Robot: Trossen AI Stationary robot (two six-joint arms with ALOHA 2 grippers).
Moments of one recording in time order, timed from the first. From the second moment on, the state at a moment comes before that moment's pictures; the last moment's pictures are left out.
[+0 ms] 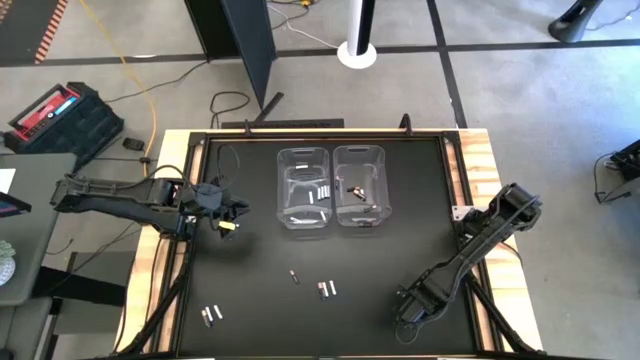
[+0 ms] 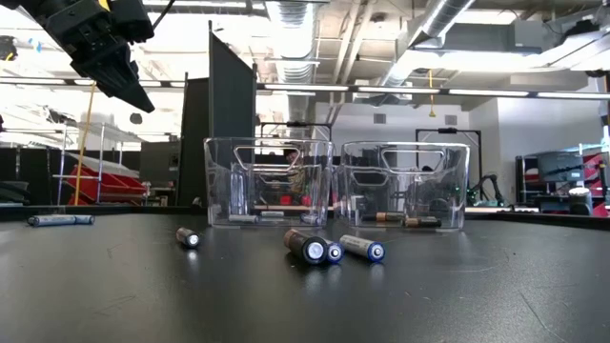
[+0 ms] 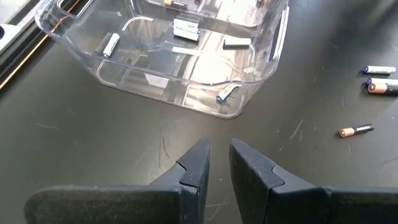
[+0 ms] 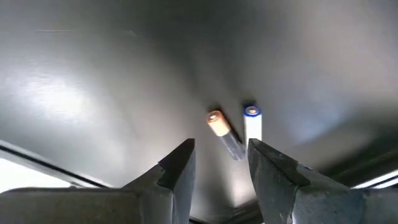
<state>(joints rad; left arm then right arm) -0.05 0.71 0.65 -0.69 -0.30 -0.27 0.77 1.72 1.06 -0.89 -0.34 1.56</state>
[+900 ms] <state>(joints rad) -0.05 0.71 0.65 -0.69 -0.30 -0.31 0.77 1.72 1.06 -0.82 -0.45 1.52</state>
